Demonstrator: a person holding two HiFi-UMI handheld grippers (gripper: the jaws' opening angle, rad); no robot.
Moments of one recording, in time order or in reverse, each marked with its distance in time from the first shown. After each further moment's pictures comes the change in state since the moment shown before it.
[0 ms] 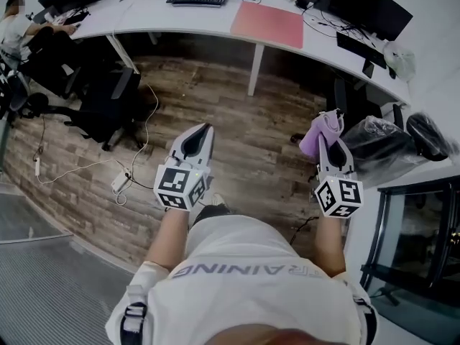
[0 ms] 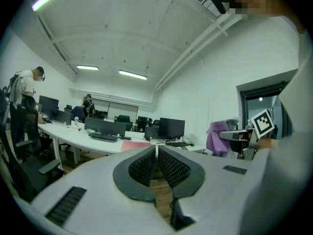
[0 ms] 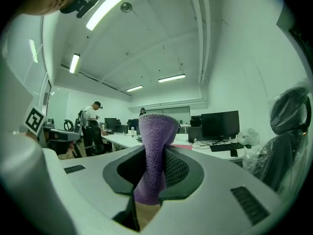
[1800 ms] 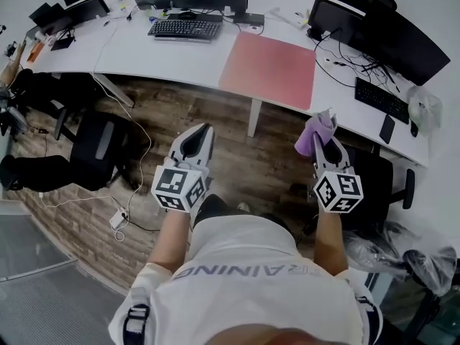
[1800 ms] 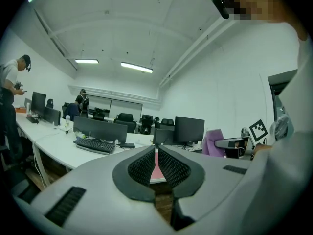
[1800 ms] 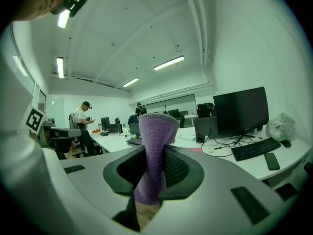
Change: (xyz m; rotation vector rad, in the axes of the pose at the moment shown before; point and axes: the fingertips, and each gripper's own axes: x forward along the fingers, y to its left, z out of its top) left arm 0.407 0.147 0.066 -0.011 0.022 0.049; right arm 0.424 -0.185 0.007 0.104 0.086 0.103
